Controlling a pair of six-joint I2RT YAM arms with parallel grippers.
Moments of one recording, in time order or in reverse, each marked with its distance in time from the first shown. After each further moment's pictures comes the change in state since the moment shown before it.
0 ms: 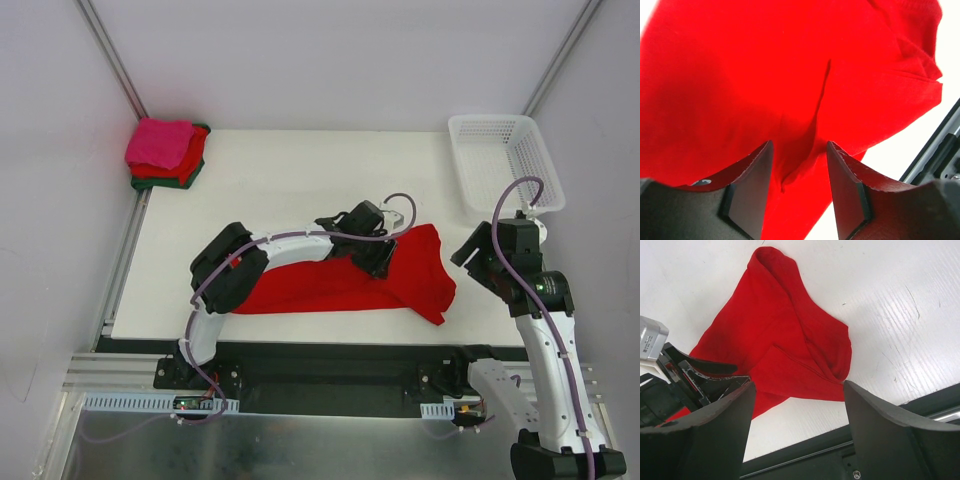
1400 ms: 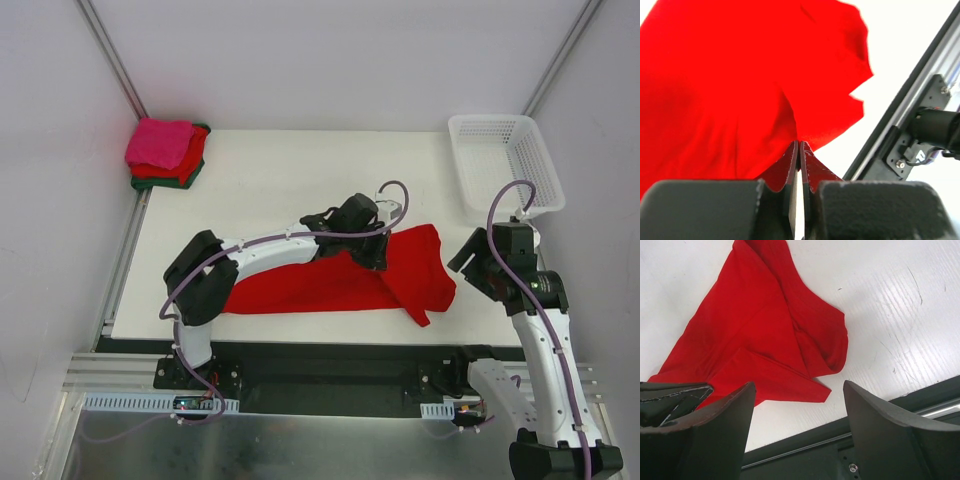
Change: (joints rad) left arm -0.019 -0.159 -0.059 0.008 0.023 -0.090; right arm -0.015 0.003 -0.053 -0.006 -0.034 -0.008
